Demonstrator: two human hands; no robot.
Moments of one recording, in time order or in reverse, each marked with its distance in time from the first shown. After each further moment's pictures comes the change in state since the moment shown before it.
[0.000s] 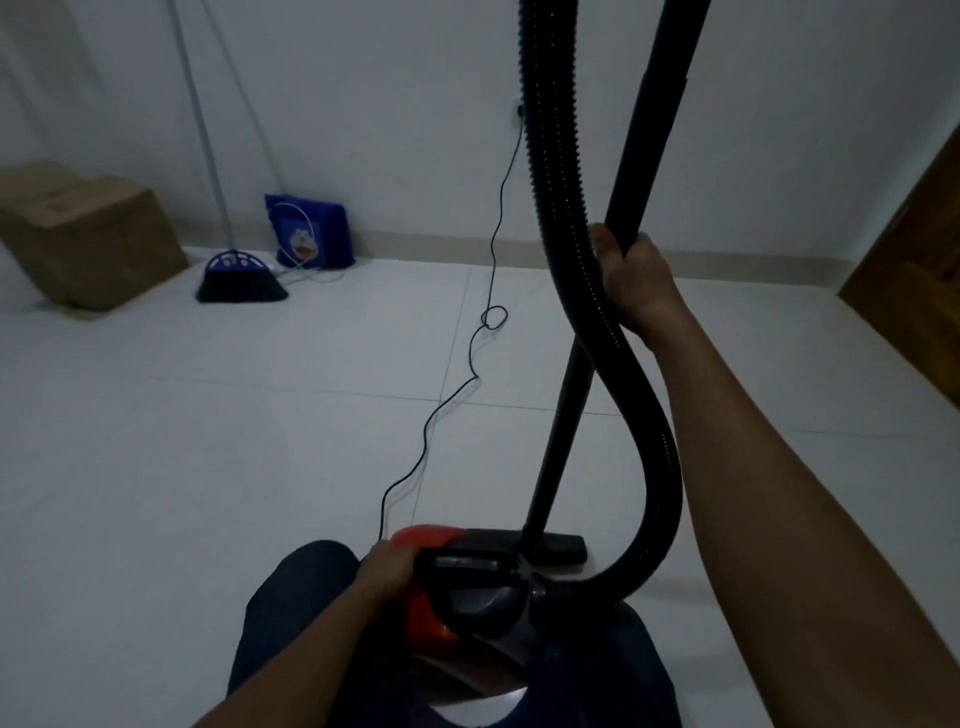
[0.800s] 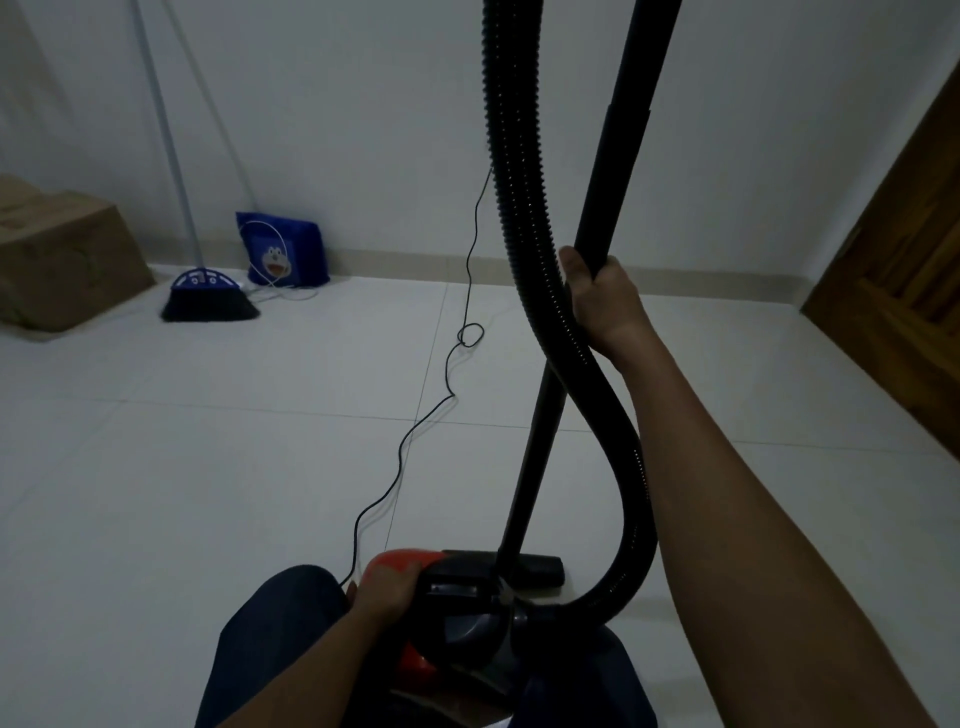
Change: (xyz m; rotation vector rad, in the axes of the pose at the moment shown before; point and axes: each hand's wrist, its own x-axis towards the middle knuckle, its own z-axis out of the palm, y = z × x) left_hand 0.122 -0.057 0.049 -0.107 -0.176 0.155; right_hand 0.000 0.000 -0.001 -0.011 0.004 0.031
